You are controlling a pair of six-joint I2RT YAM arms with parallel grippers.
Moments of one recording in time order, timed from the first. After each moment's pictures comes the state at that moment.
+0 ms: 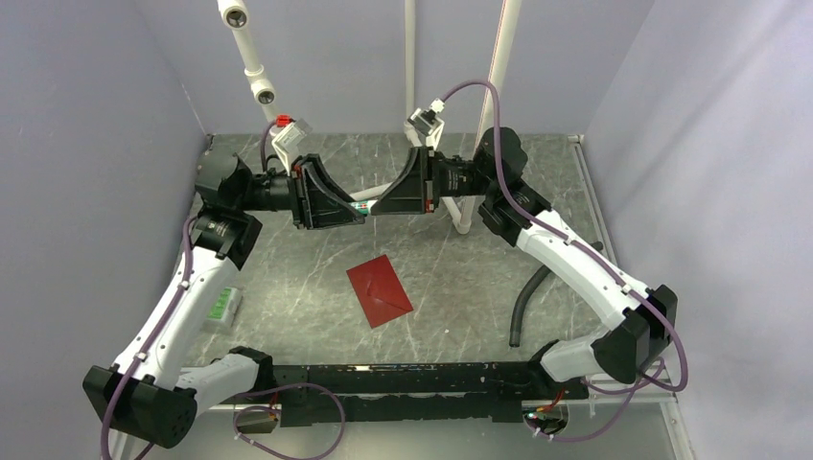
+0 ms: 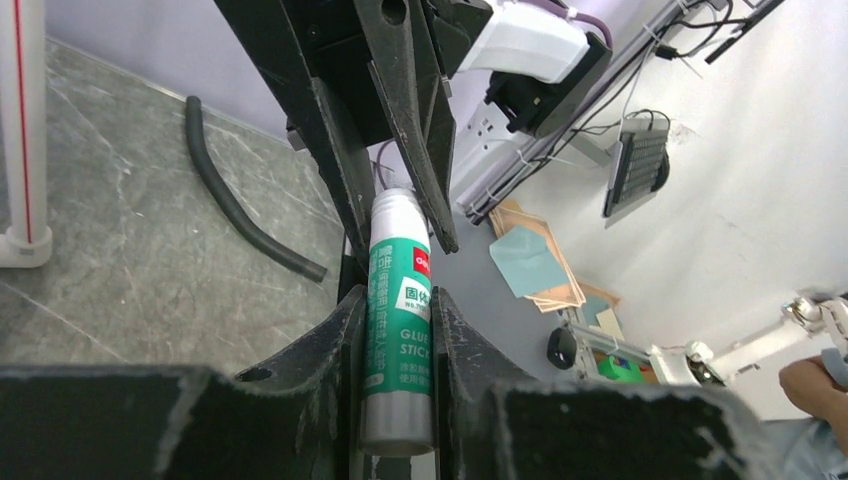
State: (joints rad) left arm -0.32 1.09 1.13 0.21 1.26 -0.79; right arm 0.67 1.38 1.34 0.22 -1.01 0.99
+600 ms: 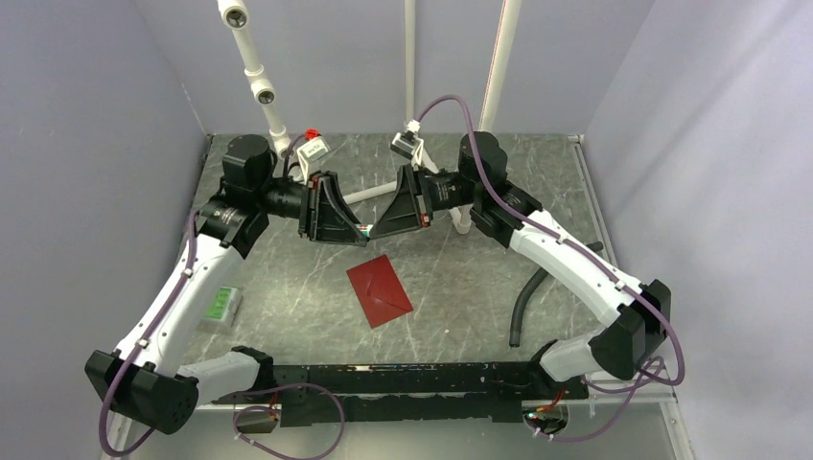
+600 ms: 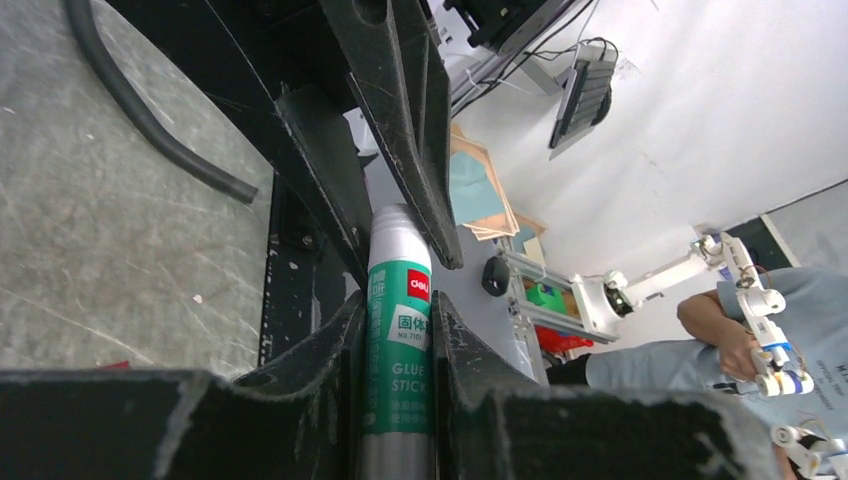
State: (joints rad) left arm -0.35 1.15 1.22 -0.21 1.41 -0.54; right arm 0.70 1.41 1.34 0.07 -1.10 1.04
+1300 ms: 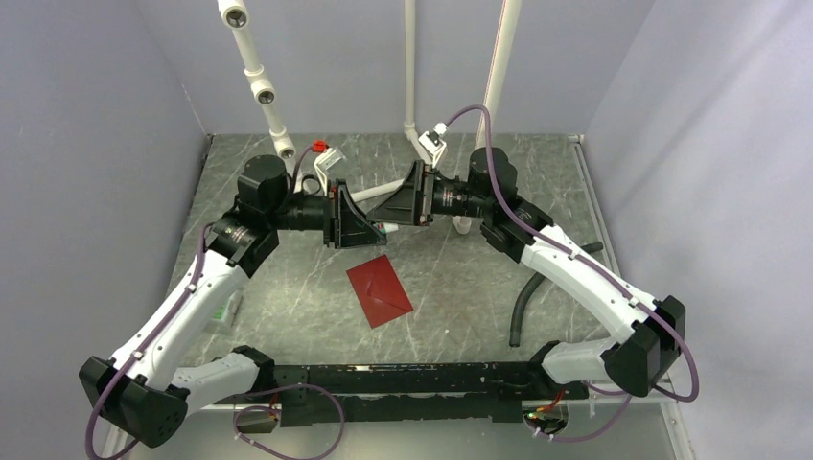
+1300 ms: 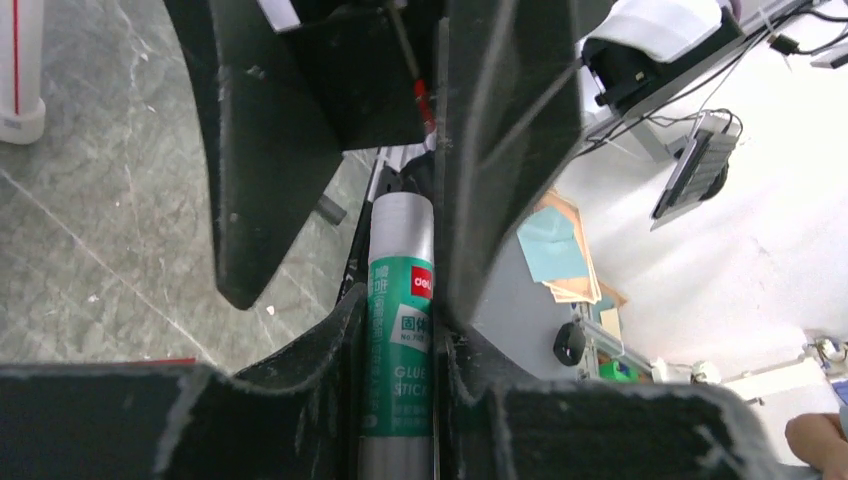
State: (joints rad) left arm -0.46 1.08 1.13 -0.24 1.04 -0.51; right arm 0.69 1.30 1.23 0.00 -0.74 0.97
